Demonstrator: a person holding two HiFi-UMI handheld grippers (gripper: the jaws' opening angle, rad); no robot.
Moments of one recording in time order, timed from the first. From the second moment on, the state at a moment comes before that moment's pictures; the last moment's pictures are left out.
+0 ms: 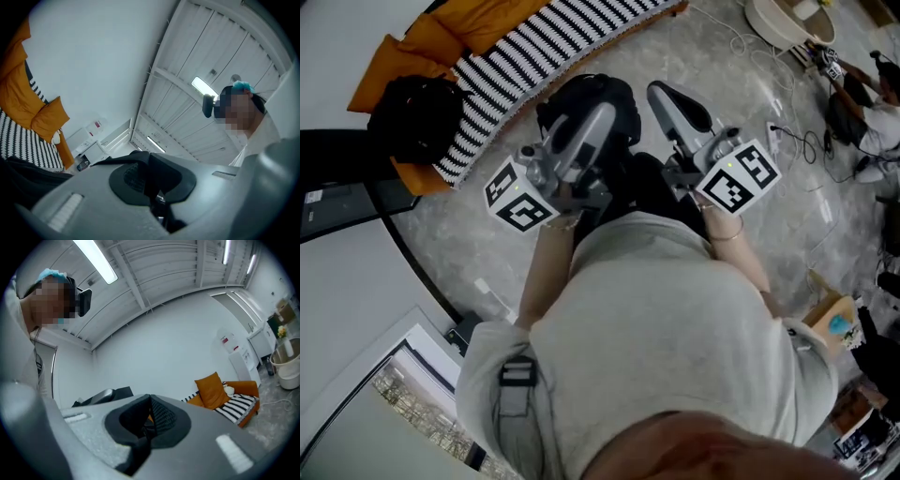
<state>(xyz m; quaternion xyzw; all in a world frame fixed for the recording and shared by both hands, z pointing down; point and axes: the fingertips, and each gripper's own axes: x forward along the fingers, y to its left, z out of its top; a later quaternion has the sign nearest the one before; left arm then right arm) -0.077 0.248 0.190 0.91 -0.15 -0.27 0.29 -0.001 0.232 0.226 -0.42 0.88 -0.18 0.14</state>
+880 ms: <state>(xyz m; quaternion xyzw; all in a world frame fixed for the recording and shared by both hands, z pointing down) 0.034 -0.029 0.194 0.89 -0.21 -0.29 0.29 0.109 -0.046 0.232 -0.36 0.90 -0.20 0.13</state>
